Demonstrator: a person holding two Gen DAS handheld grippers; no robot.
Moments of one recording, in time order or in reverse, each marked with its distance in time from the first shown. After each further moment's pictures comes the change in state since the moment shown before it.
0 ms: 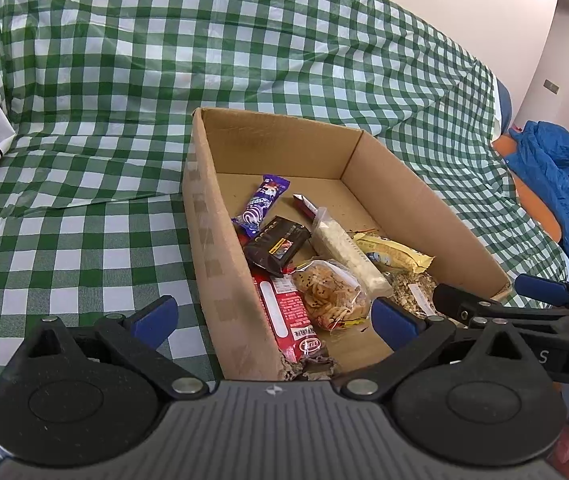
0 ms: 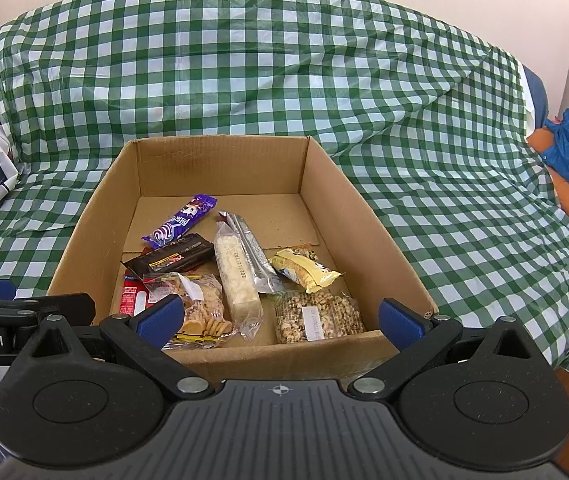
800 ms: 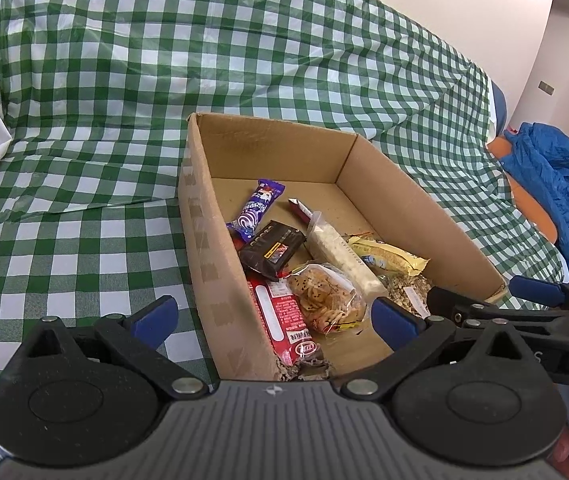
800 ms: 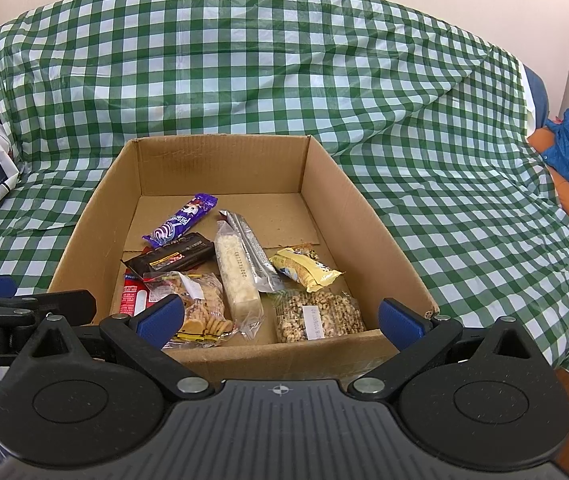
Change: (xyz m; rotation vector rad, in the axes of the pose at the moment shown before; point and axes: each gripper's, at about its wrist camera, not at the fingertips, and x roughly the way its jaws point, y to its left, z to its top) left arm -0.001 -0.002 0.001 0.003 -0.011 -0.012; right arm -0.001 -0.001 0.000 0.003 0.000 0.001
